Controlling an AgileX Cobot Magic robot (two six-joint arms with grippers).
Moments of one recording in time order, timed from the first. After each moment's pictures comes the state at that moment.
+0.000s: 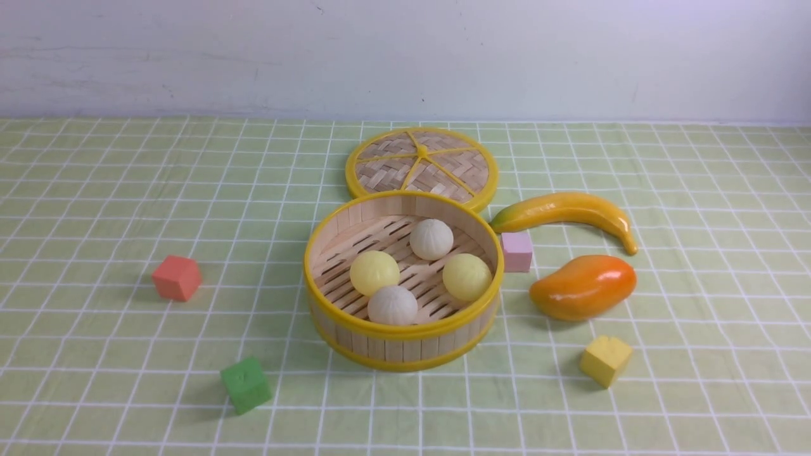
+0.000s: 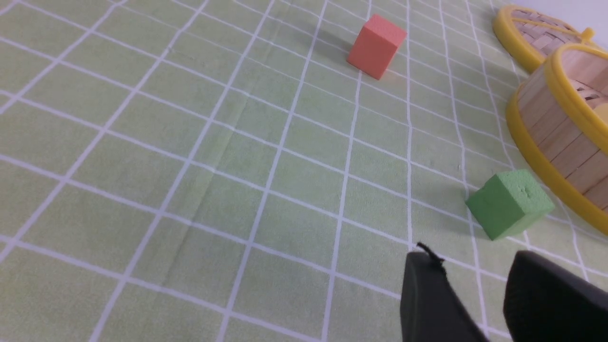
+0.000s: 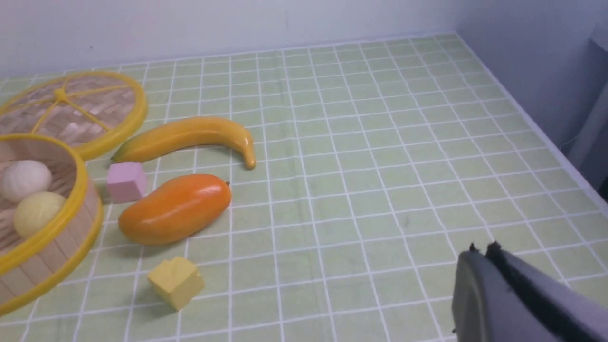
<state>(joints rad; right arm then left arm) -0.02 0.24 -0.63 -0.14 0.81 0.18 0.00 -0.01 0.03 -0.03 0.39 -0.37</state>
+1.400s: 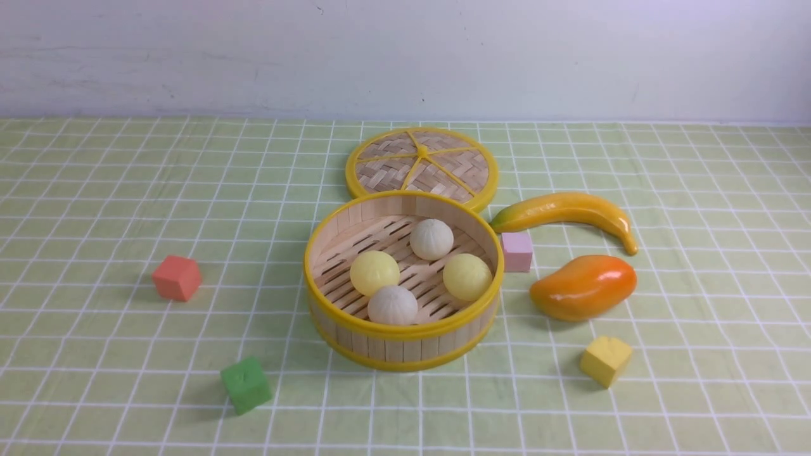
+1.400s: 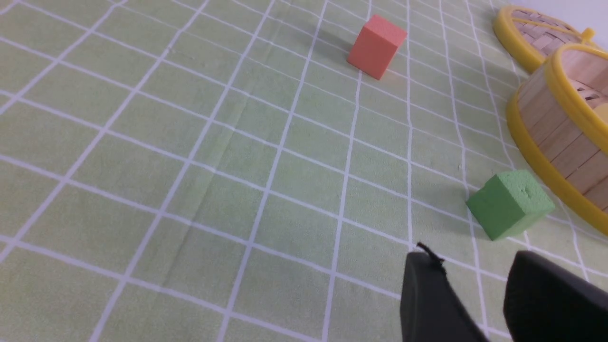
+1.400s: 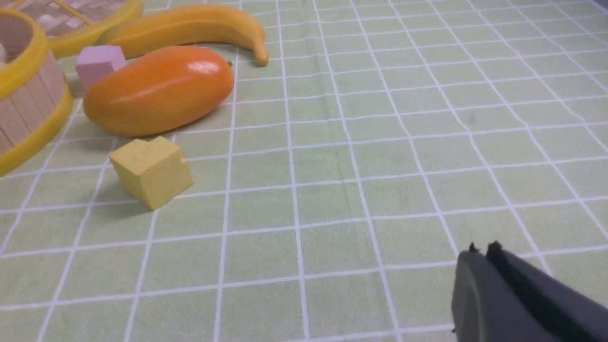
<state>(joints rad) -0.04 -0.01 0.02 -0.13 0.39 0.19 0.00 -0.01 0.03 -0.03 0.39 -0.37</state>
